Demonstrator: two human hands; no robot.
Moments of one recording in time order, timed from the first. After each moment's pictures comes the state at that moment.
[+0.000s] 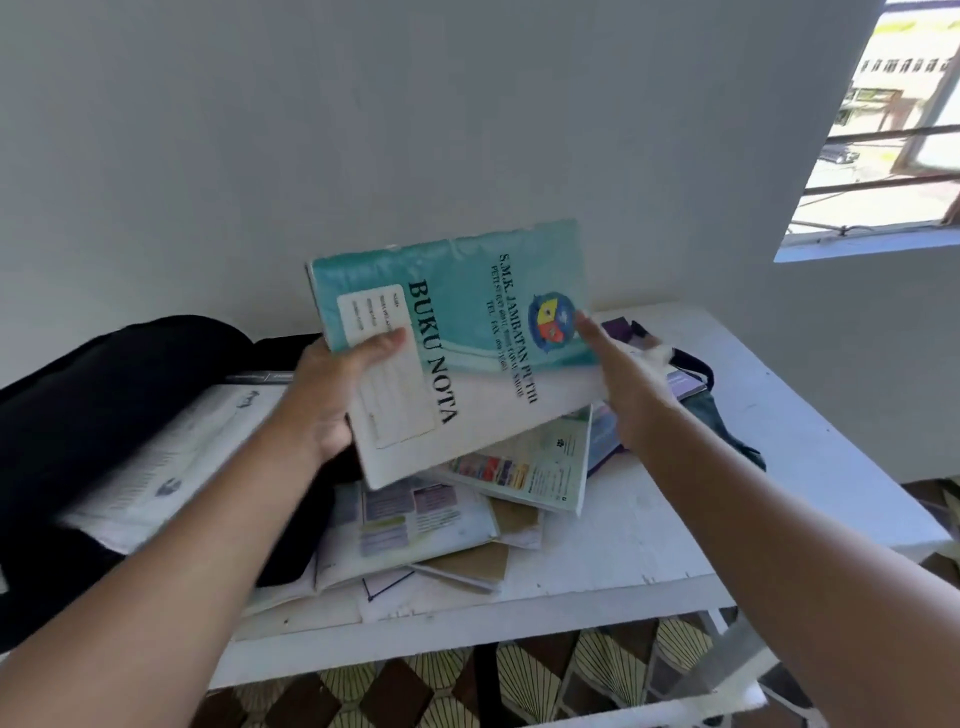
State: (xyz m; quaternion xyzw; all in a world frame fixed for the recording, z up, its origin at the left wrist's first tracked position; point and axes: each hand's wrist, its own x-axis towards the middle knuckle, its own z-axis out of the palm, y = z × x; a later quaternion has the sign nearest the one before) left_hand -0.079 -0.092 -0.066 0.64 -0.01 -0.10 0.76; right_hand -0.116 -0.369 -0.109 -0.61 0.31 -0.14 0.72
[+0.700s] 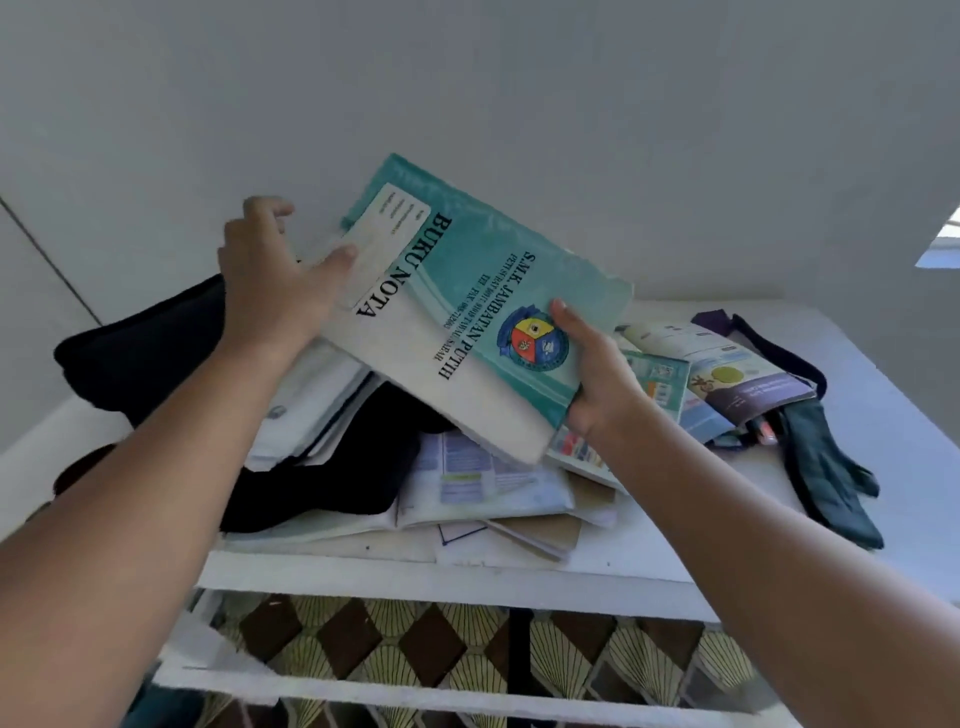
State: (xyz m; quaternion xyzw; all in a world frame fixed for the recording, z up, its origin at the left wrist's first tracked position) left_hand -0.055 0.028 -0.039 0.87 0.00 0.32 0.39; right_hand -0.103 -0.250 -0.106 -0.44 0.15 0.04 0.89
